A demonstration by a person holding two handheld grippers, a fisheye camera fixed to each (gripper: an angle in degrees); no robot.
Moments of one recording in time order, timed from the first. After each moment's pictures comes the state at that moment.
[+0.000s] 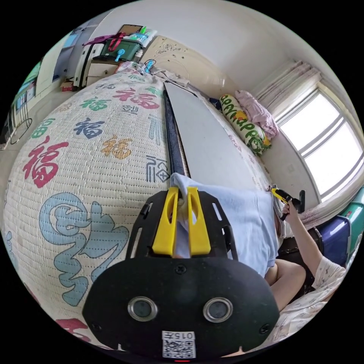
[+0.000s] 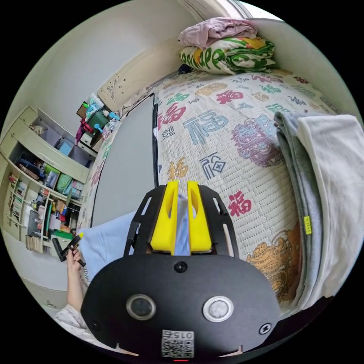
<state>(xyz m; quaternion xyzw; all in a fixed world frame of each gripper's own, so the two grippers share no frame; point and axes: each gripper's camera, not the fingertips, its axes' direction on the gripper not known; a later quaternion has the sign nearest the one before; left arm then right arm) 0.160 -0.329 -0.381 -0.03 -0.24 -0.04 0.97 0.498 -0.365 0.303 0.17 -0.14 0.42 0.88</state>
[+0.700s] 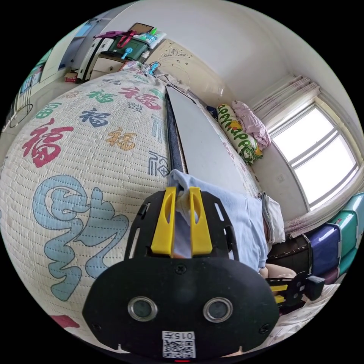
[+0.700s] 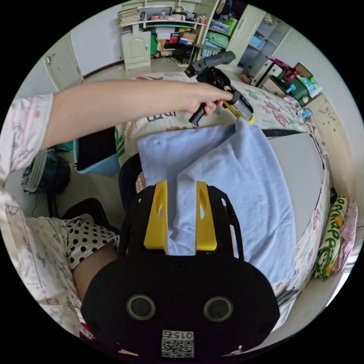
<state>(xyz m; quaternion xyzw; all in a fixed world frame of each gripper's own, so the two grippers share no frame) 0.129 -0.298 -0.384 0.00 -0.21 -0.05 0.98 -0.191 -0.152 0.418 0.06 -0.09 -0.28 0.95</state>
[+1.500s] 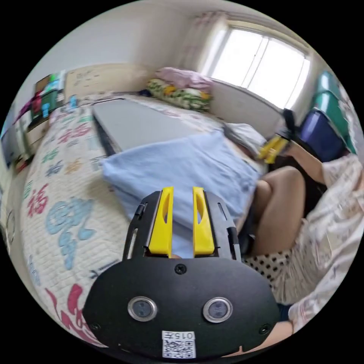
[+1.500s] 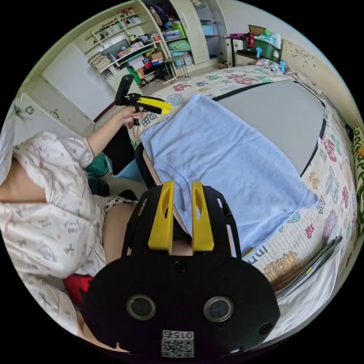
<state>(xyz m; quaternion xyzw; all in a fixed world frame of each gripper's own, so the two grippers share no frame) 0.183 -0.036 -0.345 -0.16 -0.13 0.25 0.95 0.052 0.110 0.325 0.05 -0.28 -0.19 0.94</state>
